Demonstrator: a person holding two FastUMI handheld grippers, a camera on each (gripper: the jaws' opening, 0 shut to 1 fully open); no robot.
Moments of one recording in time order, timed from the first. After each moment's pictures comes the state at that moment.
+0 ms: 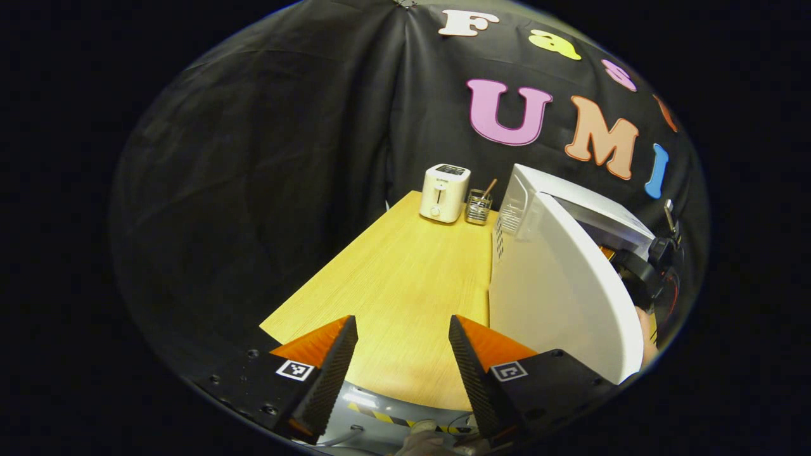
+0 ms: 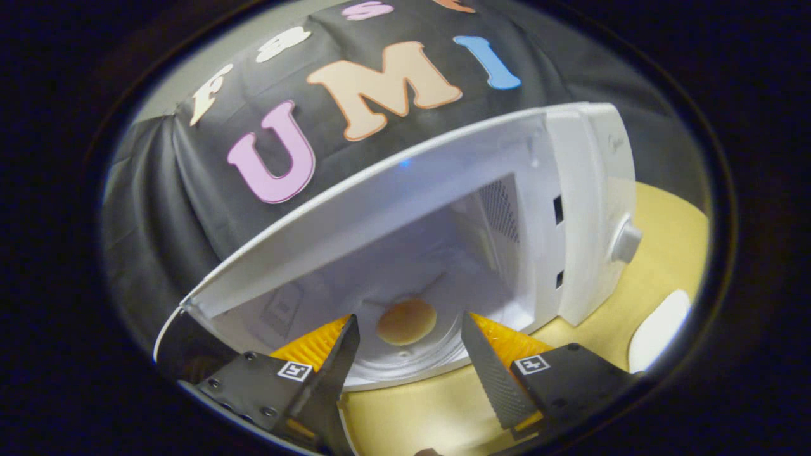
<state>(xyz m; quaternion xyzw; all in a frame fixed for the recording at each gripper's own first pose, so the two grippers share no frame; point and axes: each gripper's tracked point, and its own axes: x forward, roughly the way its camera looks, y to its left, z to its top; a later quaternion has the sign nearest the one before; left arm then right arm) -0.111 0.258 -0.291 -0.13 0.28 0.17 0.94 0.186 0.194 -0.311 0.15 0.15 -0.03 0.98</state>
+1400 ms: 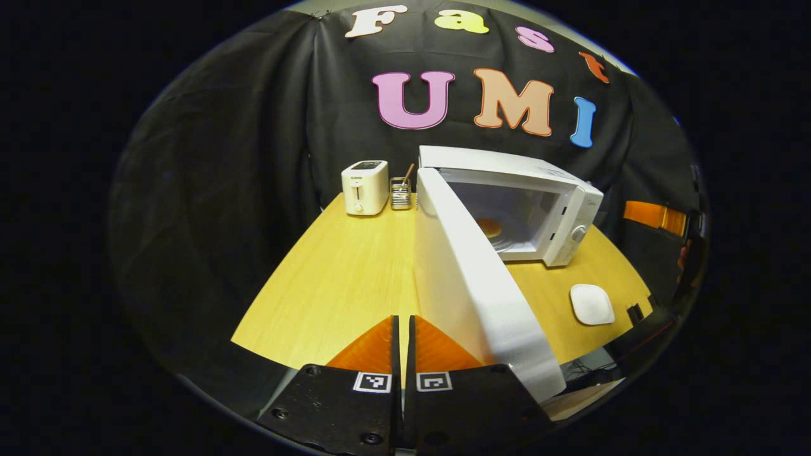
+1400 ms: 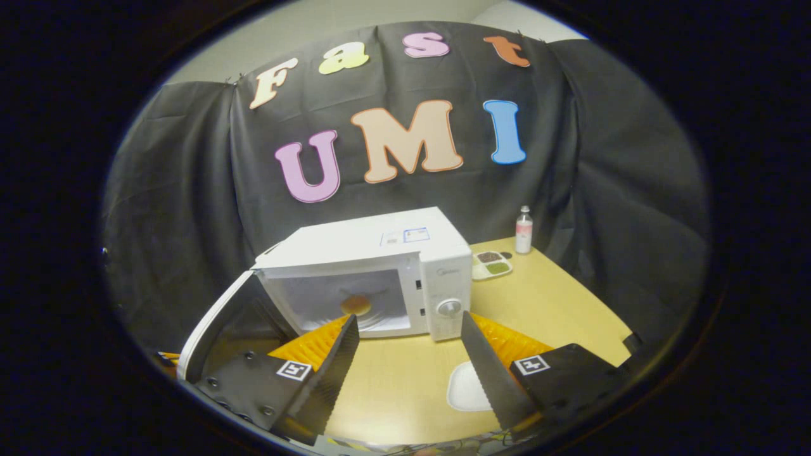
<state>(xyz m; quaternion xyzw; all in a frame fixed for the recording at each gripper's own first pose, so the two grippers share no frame) -0.124 0.146 -0.266 -0.05 0.30 0.04 0.95 0.002 0.072 -0.169 0.03 0.14 -0.03 0.99</state>
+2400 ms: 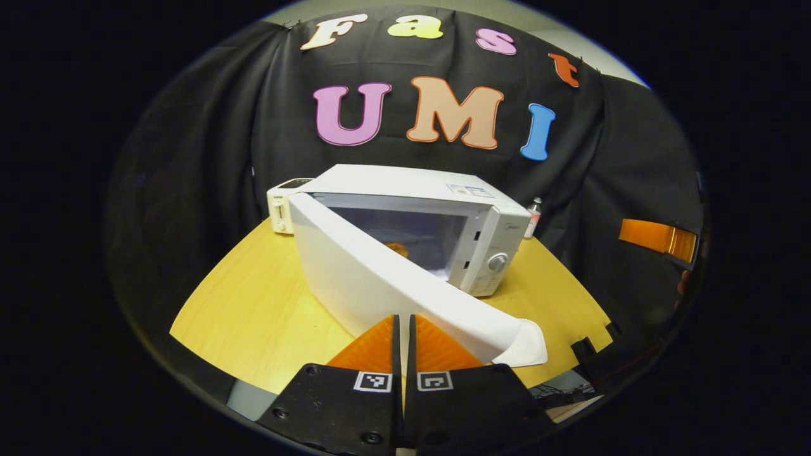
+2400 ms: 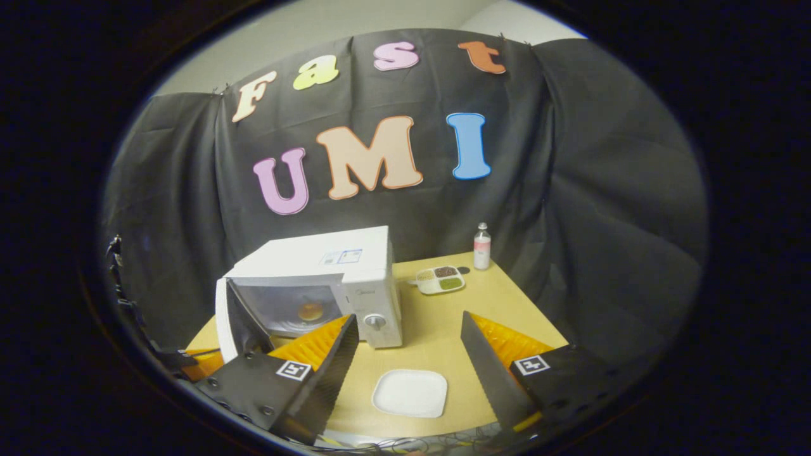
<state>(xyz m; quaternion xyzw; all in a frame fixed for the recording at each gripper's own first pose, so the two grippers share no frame) -0.052 -0.047 -0.230 -0.08 0.25 -0.04 0.96 -0.022 -0.056 -0.122 0.01 0.13 -0.05 0.99</state>
